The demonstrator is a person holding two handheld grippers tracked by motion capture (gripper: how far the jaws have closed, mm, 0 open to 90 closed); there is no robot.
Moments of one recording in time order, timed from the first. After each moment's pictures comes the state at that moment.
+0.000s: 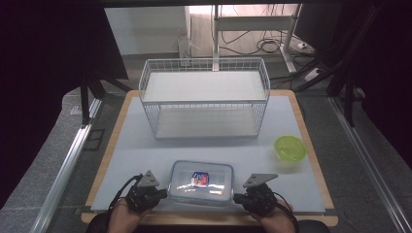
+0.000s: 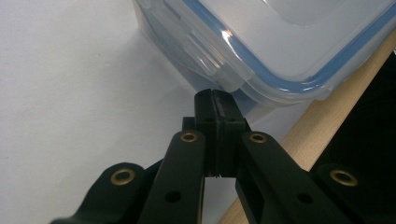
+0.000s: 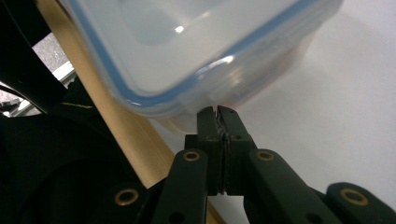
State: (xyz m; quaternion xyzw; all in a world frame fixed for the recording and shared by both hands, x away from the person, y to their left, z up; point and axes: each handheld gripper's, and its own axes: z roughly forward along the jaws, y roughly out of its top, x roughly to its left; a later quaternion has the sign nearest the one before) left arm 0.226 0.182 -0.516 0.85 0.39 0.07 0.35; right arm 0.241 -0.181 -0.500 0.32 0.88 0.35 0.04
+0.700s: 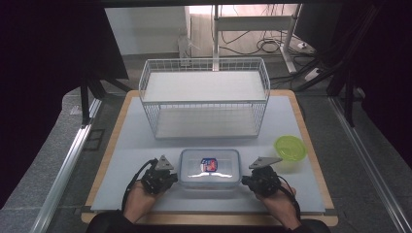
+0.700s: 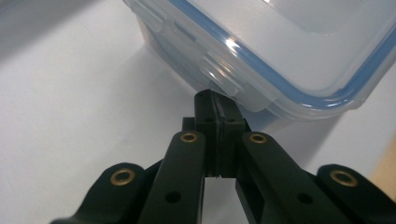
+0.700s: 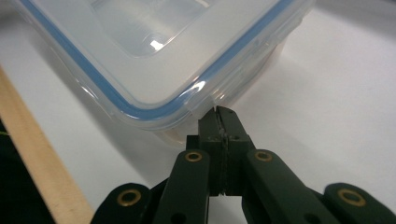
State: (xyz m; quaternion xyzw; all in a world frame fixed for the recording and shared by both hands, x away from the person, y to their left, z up) left arm 0.277 0.150 -0.515 0.86 0.38 0.11 0.33; right arm 0.290 -0.196 -0.497 0.35 0.87 0.34 0.09
